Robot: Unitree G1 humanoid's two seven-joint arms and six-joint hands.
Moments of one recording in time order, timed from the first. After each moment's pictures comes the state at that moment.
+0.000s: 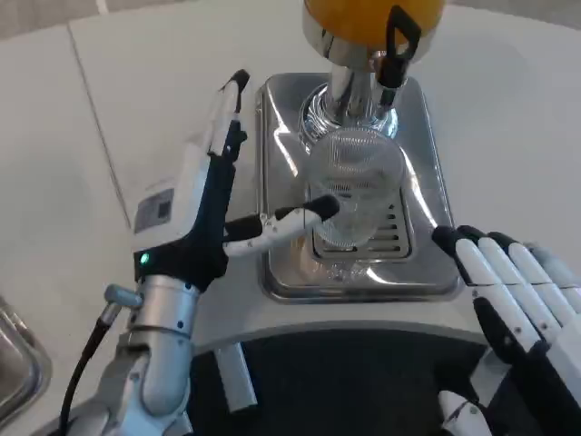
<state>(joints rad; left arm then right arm) -0.48 0.30 -0.23 0.33 0.61 -0.20 0.43 0.64 -0.14 -0.14 -0.98 -0.81 -0.34 0.23</state>
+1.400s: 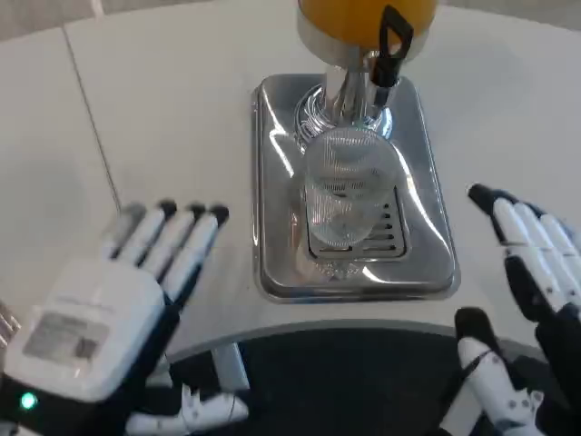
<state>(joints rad) 0.28 0.56 0.06 -0.55 0.96 -0.17 0.02 0.57 -0.07 -0.08 -0.99 -0.77 -0.21 0.22</state>
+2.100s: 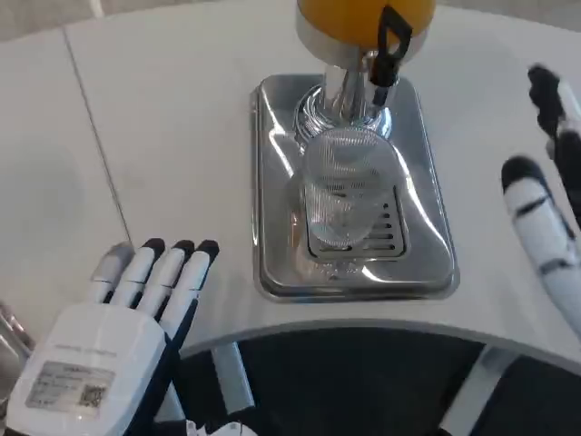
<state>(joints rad) 0.41 0.41 0.02 -0.59 1.11 -0.14 0.08 0.12 0.01 -0.03 -1.01 -0.52 0.29 0.32</state>
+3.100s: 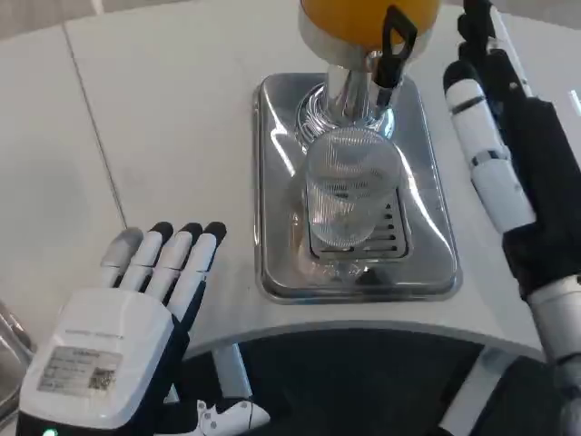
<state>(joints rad) 0.34 0.38 0.00 -0.56 1.09 -0.14 0.08 -0.22 0.00 0.06 -0.71 -0.33 0.35 0.13</state>
